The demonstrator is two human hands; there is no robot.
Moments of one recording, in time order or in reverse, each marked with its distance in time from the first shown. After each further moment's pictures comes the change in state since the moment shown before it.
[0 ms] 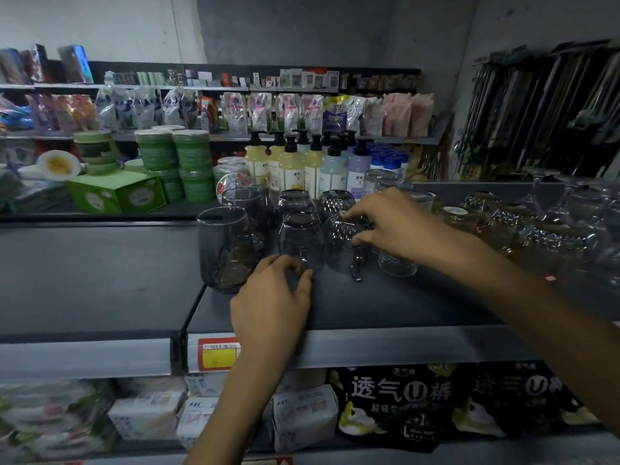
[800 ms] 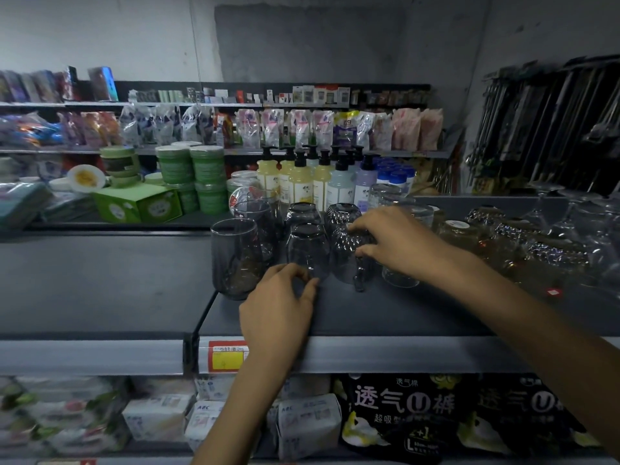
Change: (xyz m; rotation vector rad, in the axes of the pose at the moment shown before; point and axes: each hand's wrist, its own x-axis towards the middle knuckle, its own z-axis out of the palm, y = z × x) left_hand 0.001 0.000 0.000 0.009 -0.011 -0.007; right_hand -0.001 0.004 0.008 -0.030 0.022 -0.022
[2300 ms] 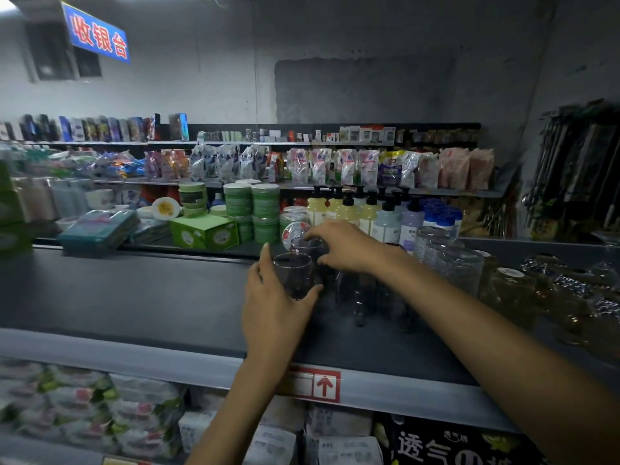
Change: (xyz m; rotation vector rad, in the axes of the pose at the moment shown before) left_hand 0.032 -0.040 -0.049 -0.164 0.264 -0.069; right_hand 0.098 -0.105 -0.003 0.141 -0.091 -0.222
